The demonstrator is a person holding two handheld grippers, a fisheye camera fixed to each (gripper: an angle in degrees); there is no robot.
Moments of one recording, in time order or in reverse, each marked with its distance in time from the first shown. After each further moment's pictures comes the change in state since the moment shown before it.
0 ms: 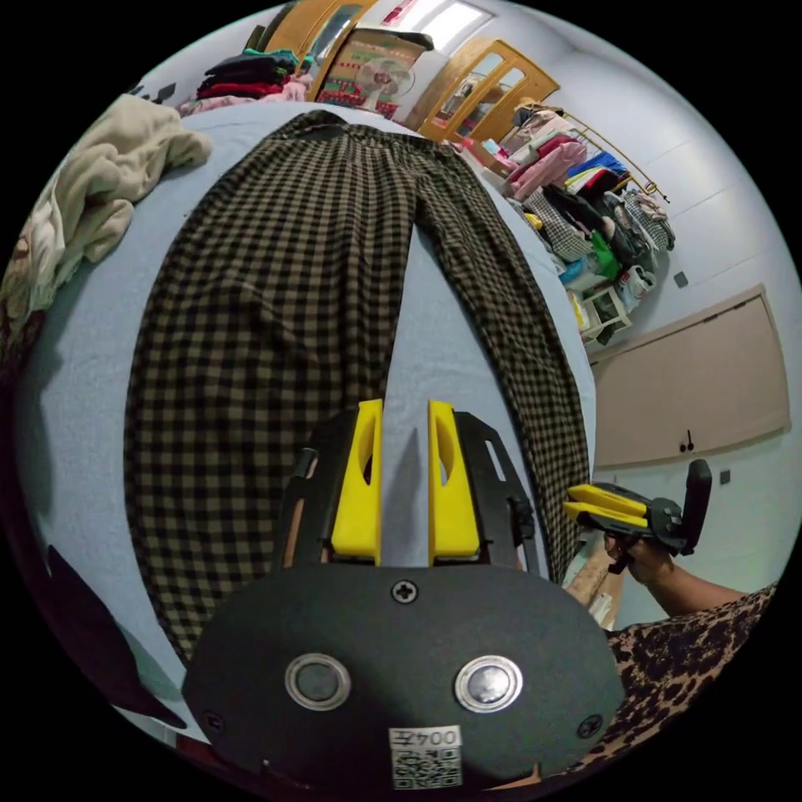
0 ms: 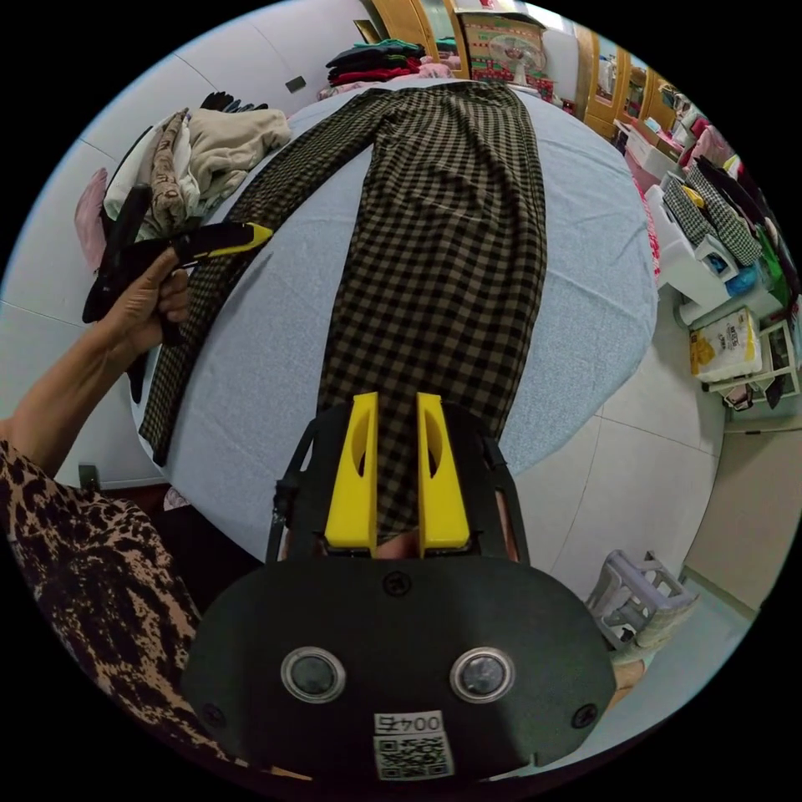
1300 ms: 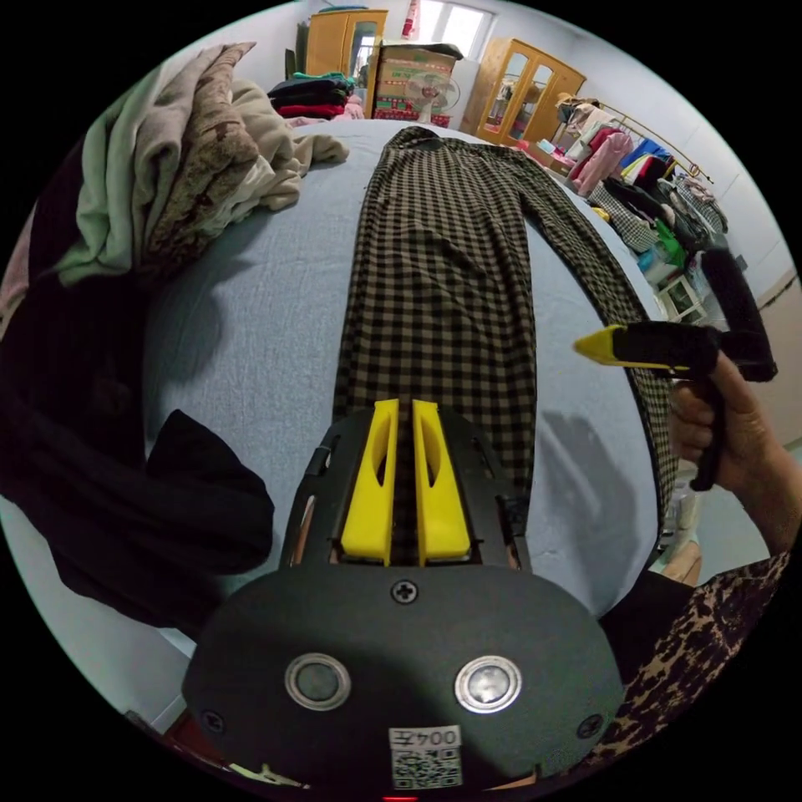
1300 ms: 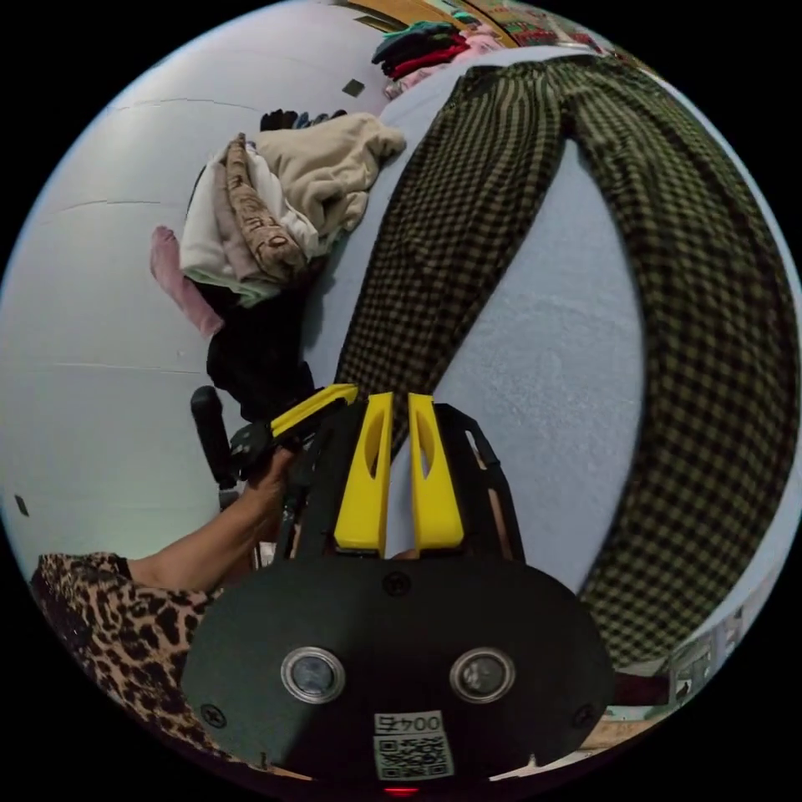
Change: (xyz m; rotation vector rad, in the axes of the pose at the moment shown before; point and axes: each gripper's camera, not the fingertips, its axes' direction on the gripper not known) left arm 0.055 0.161 -0.129 0.030 -0.313 -0.020; right arm -0.164 -0.279 -0.232 -0.033 -0.515 -0.008
